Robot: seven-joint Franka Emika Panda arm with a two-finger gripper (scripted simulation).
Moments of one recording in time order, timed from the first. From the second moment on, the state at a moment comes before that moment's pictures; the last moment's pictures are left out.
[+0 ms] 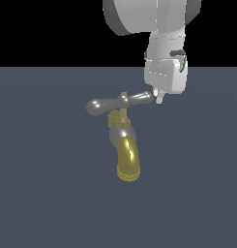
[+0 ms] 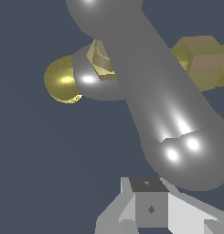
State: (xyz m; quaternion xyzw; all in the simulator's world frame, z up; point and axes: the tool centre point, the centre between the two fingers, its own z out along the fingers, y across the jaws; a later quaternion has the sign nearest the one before) arm -0.014 -0.126 0.194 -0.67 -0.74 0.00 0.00
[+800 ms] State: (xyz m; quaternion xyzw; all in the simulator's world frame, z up) arm 0.036 -0.099 0.194 -0.68 -0.74 0.01 0.00
